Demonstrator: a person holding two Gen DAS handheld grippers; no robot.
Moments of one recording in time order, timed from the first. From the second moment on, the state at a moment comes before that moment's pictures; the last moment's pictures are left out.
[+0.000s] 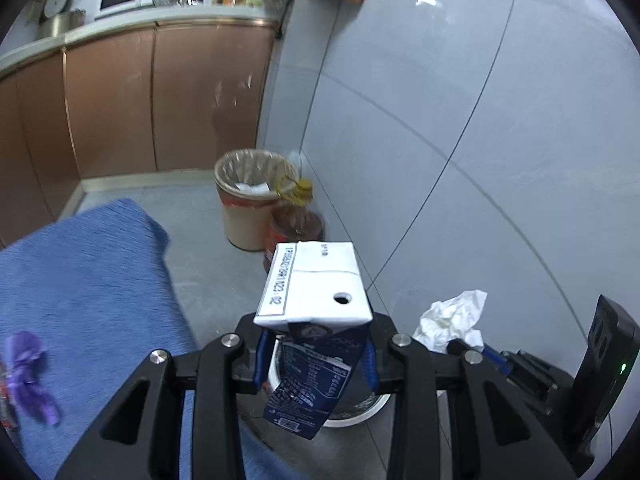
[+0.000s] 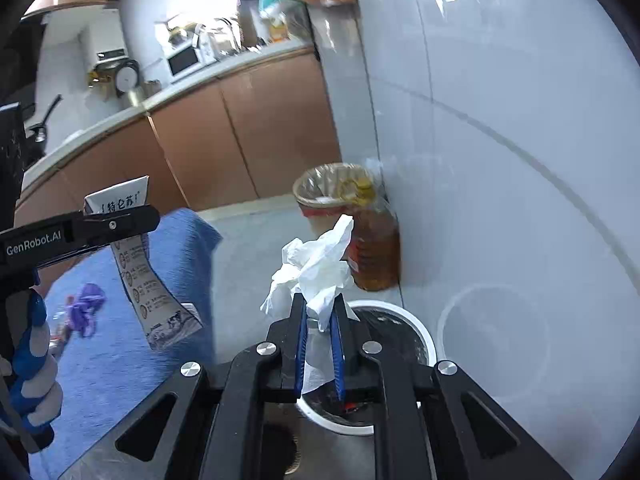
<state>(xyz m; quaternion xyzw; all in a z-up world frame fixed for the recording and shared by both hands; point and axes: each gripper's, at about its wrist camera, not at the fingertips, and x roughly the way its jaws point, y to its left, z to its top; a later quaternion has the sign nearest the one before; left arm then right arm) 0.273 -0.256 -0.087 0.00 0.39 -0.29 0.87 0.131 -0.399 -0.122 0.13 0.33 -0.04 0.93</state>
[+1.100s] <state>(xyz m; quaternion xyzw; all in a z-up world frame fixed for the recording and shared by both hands) 0.258 -0.271 -0.102 -0.02 0.36 -0.27 0.89 0.153 -0.413 -0.153 0.15 0.36 -0.09 0.92</state>
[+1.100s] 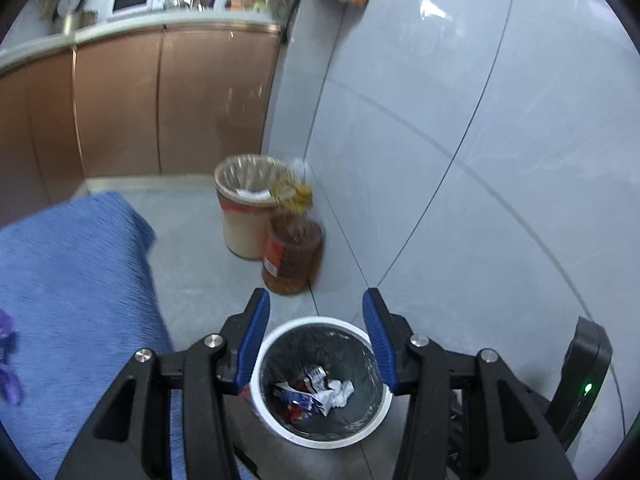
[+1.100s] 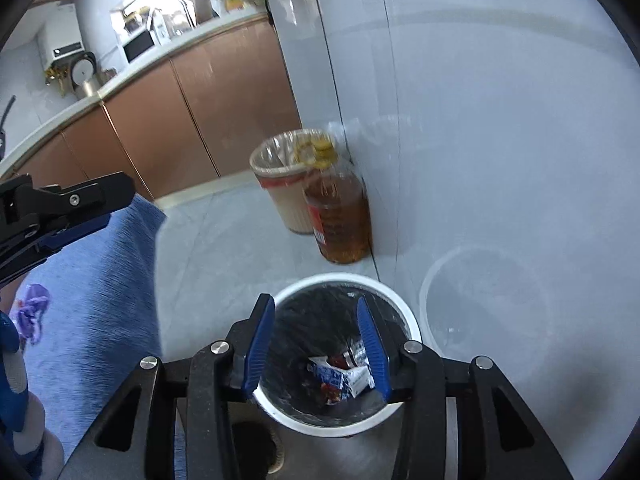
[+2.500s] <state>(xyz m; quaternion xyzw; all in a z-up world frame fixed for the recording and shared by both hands) 0.055 0.065 0.016 -0.10 0.21 -0.09 0.97 0.029 -0.198 0.066 0.03 0.17 0.09 0.98</state>
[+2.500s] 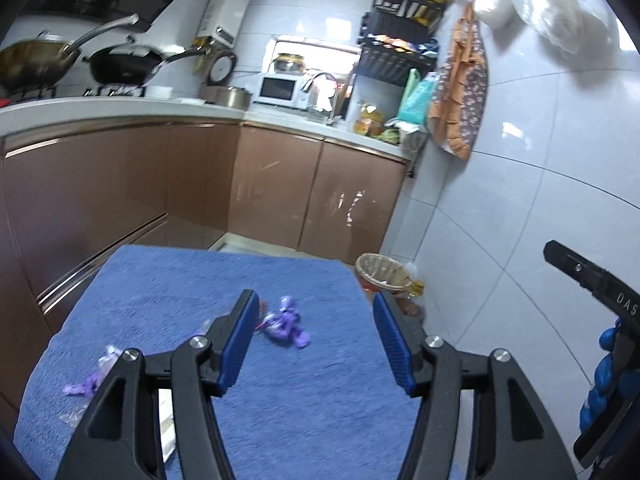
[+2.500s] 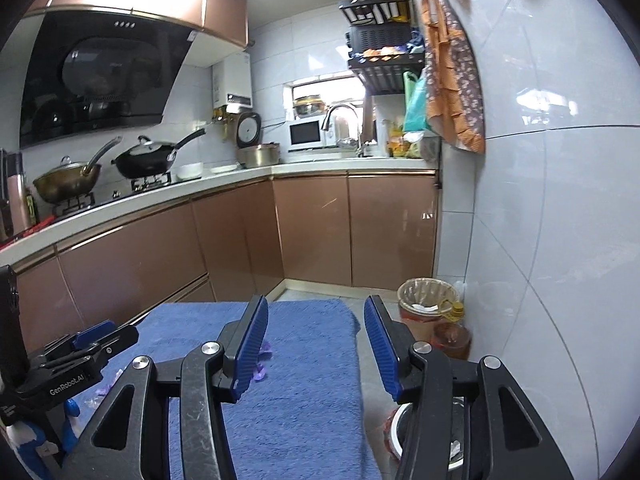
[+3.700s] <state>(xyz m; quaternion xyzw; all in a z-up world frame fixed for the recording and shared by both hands) 0.104 0.253 -0.153 -0.15 0.44 -0.08 0.88 0.160 -0.015 -0.093 -0.01 0.43 0.38 0.82</state>
